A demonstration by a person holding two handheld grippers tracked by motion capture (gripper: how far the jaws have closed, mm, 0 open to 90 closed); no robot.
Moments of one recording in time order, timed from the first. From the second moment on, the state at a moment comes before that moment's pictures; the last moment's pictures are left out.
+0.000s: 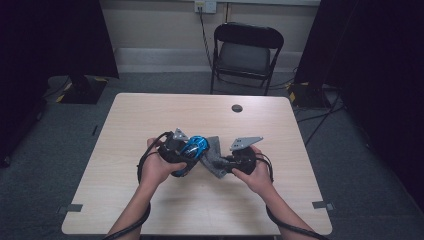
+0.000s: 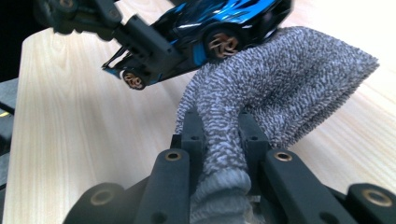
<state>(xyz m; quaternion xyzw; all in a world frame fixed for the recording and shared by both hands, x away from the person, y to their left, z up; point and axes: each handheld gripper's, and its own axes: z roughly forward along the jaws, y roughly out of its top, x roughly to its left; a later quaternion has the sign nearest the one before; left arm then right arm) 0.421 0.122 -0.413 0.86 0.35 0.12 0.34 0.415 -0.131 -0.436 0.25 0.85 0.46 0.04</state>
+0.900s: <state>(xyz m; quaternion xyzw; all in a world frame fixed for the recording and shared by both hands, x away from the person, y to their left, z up) 0.447 0.097 -0.398 0.85 0.36 0.11 0.36 0.396 -0.088 -0.457 0.18 0.87 0.46 -0.02</state>
